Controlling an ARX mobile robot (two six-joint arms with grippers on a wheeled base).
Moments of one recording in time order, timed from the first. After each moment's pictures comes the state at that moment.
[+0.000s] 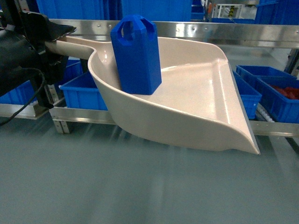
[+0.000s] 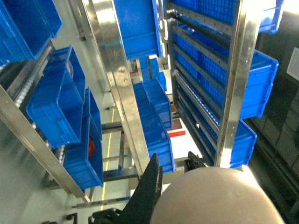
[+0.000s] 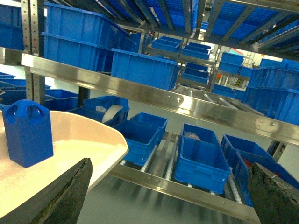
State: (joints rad) left arm -0.20 1.83 0.69 1.28 0.09 -1.46; right arm 0.50 0.50 0.30 0.33 0.36 -0.22
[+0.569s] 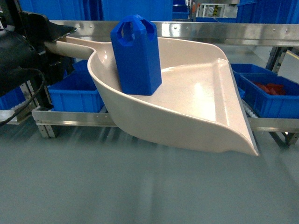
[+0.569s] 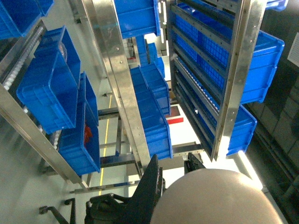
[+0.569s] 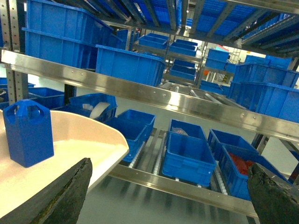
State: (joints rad) left arm -0.20 1.83 0.69 1.28 0.09 -1.46; right arm 0.50 0.50 0.30 0.33 0.36 -0.22
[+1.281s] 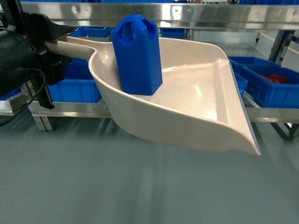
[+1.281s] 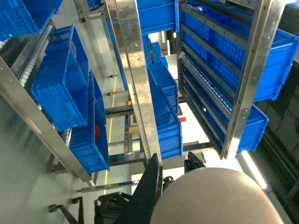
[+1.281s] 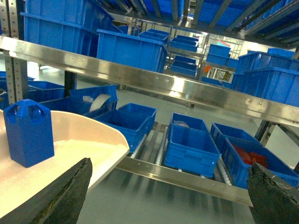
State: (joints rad) left arm -0.21 1.83 0.69 1.28 0.09 -1.46; right arm 0.50 0.50 0.31 0.33 0.36 -0.21
